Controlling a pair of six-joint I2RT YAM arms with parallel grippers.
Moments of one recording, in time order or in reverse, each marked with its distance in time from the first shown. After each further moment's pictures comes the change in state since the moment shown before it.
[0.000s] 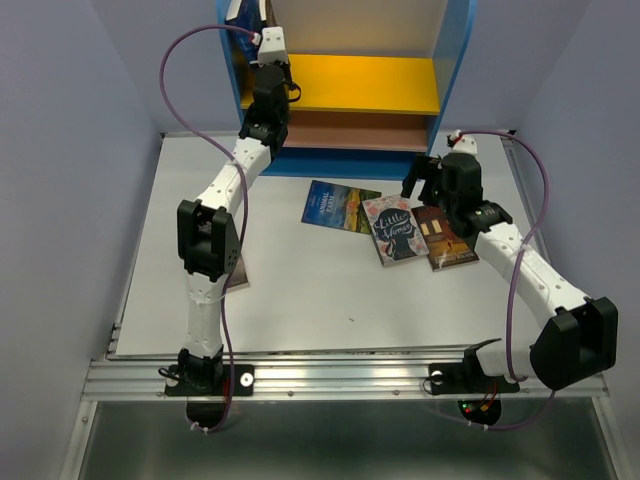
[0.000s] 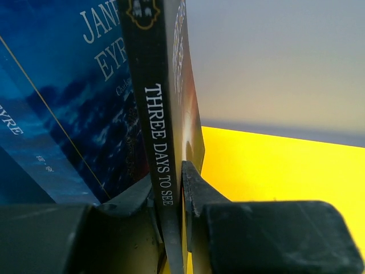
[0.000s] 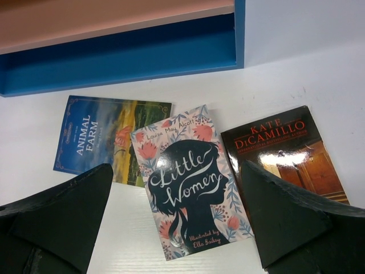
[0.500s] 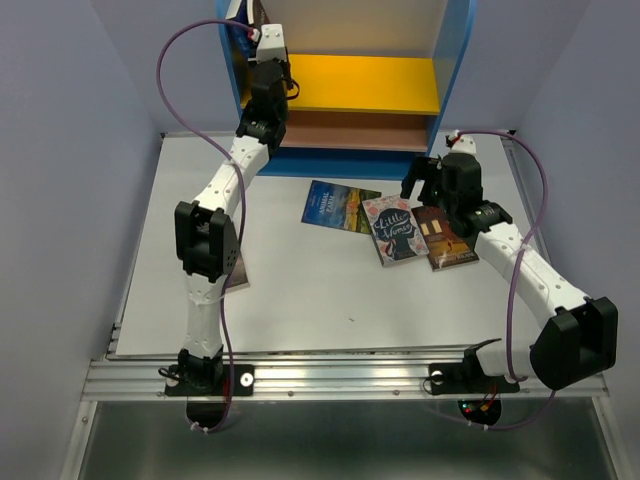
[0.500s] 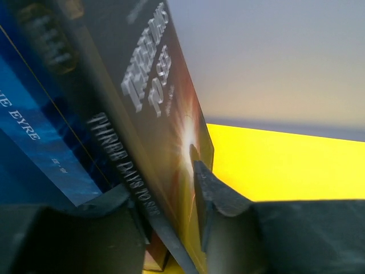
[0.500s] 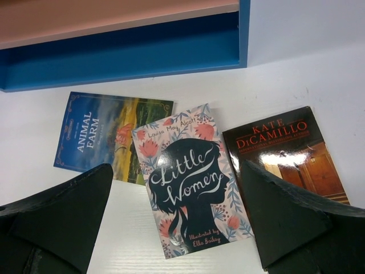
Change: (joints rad) left arm 0.006 -0.011 0.021 -0.063 -0.009 0.028; right arm 0.000 0.004 0.000 0.000 -0.012 -0.011
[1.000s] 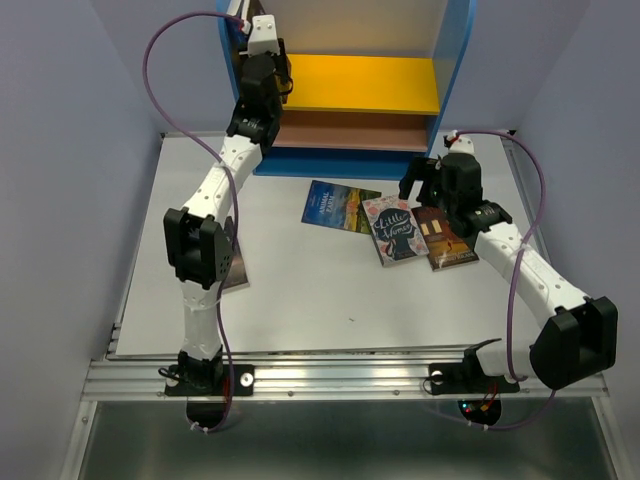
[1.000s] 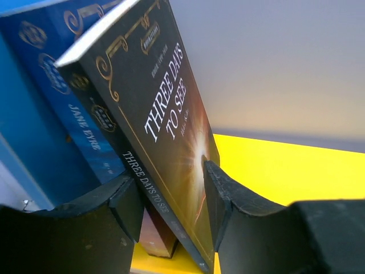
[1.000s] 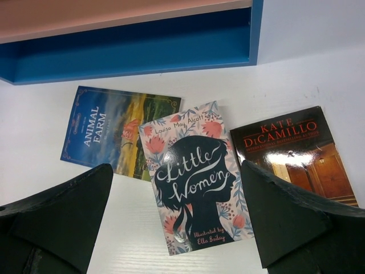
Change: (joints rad) left arm 0.000 -0.073 -0.018 -0.039 -0.005 0.000; right arm 0.000 0.001 0.000 0.000 -0.037 0.000
